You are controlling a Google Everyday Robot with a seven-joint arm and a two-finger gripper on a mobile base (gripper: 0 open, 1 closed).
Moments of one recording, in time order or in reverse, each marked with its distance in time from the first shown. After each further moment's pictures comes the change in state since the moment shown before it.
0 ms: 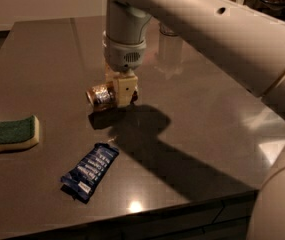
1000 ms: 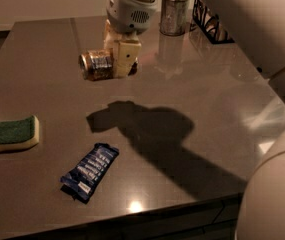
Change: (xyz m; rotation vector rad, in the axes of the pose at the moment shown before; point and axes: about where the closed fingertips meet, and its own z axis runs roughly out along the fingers) arm -0.010 -0.013 -0.081 0.081 -0.125 0.029
